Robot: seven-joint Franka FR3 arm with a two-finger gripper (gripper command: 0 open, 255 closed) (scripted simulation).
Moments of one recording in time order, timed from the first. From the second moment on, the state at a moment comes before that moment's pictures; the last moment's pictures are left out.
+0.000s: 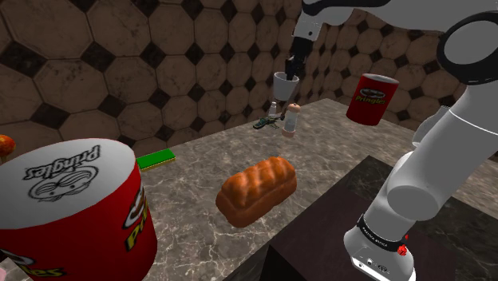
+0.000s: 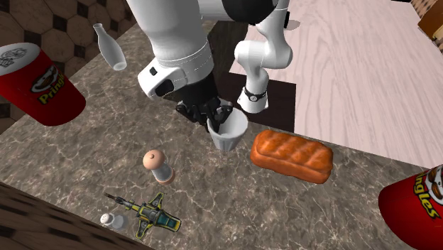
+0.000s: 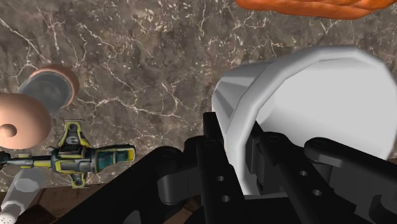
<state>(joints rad) 0.05 -0.12 -0.29 -1.76 0.17 1.61 -0.31</state>
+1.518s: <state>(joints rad) 0.13 -0.10 -0.20 -1.54 0.19 1.44 -0.11</state>
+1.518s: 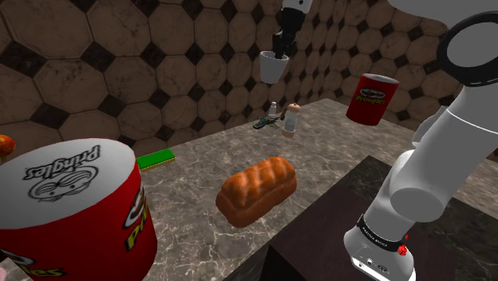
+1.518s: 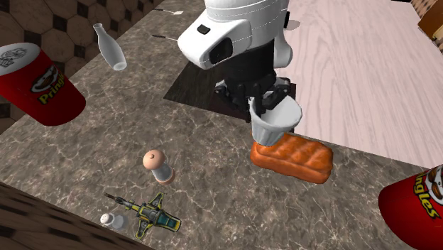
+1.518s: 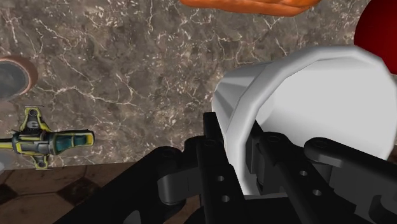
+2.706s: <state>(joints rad) 0.33 0.01 0.03 -1.43 0.19 1.52 0.31</state>
